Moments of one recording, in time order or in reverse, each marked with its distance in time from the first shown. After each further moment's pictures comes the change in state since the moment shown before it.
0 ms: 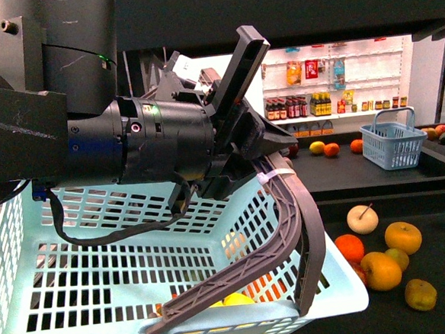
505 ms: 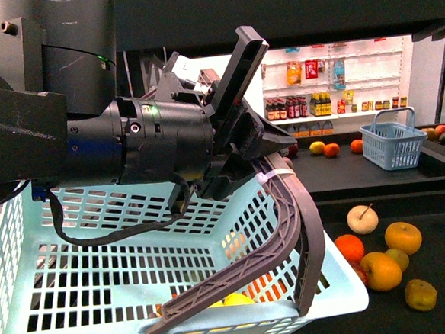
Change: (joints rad) left arm 0.000 0.000 0.000 0.000 0.002 -0.001; right arm 0.000 -0.002 0.000 0.000 0.000 0.000
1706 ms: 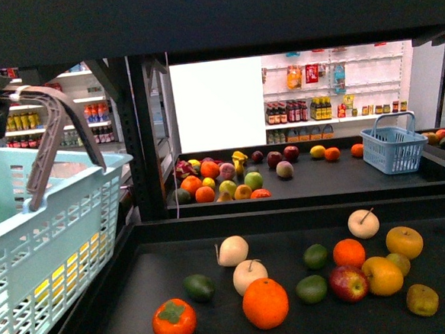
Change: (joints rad) left arm 0.510 0.107 0.000 0.632 -0.518 -0.605; right arm 0.000 0.000 0.000 0.000 0.000 0.000
